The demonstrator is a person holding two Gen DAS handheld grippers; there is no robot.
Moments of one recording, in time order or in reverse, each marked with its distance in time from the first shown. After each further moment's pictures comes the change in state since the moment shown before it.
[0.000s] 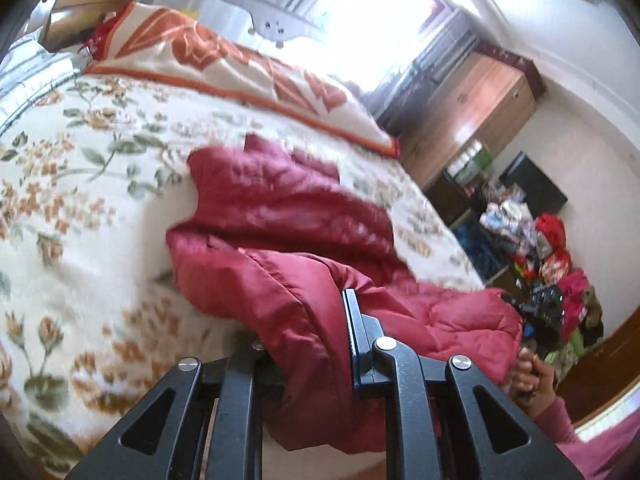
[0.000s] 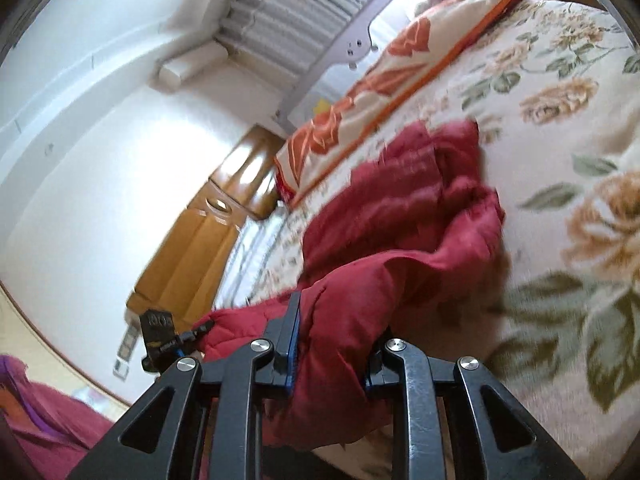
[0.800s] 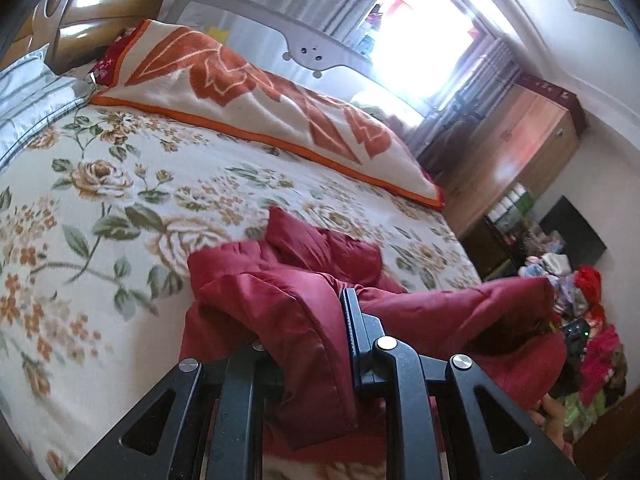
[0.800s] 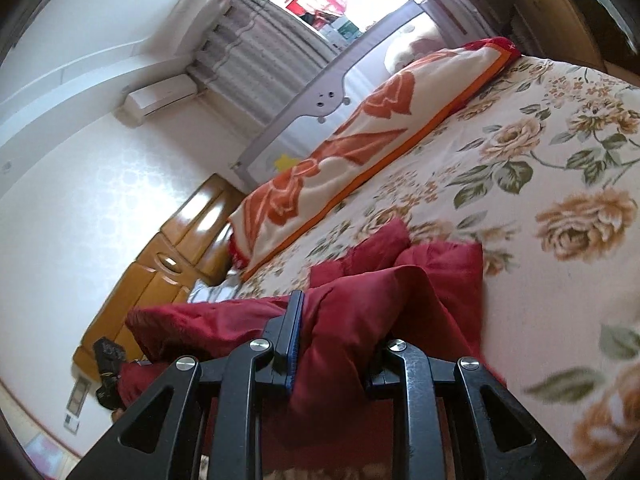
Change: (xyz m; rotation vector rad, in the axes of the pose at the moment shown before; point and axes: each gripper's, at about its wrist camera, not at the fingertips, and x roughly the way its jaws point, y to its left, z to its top) left arm 0.138 0.015 0.143 -0.061 -0.065 0.143; right arm 0.106 -0.009 0.148 -0.040 -0.158 -0.192
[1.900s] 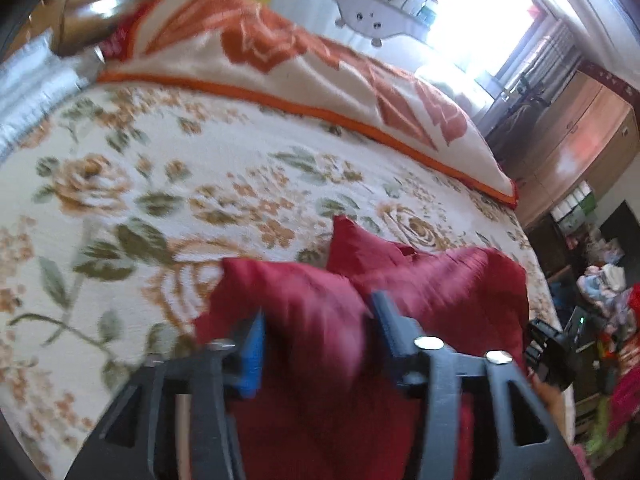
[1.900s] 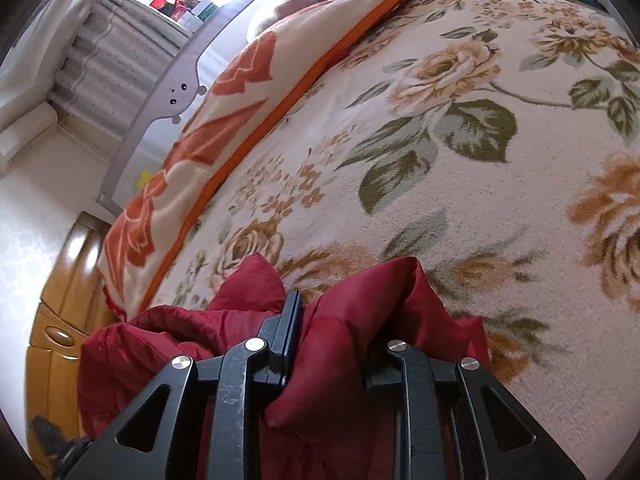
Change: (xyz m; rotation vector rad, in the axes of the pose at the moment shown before) left arm 0.167 0.035 0.063 -0.036 0.064 0.187; right arm 0.223 -0.115 0.043 0.245 0.041 -0.401
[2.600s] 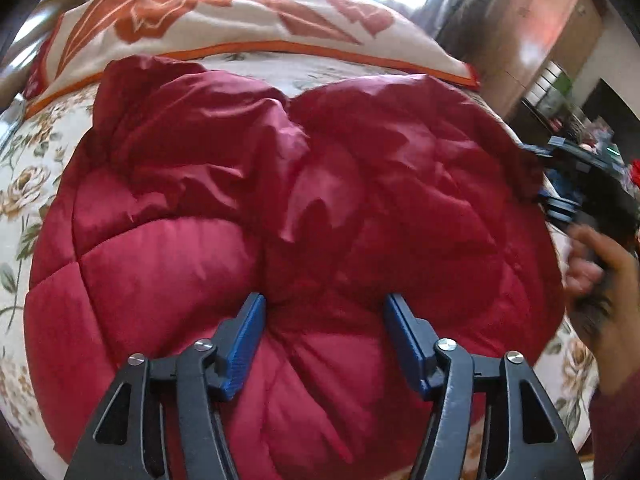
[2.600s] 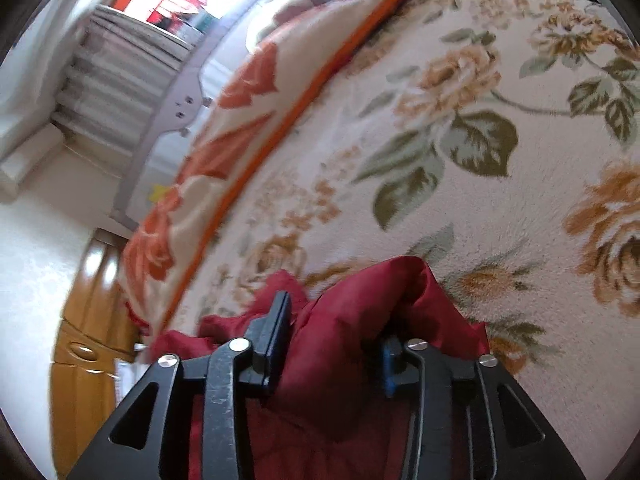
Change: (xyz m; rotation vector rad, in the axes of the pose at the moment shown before) left arm 0.053 -0.078 -0.094 0.281 0.232 -0.004; right arm -0.038 0.003 0.017 0.058 -0.015 0.096
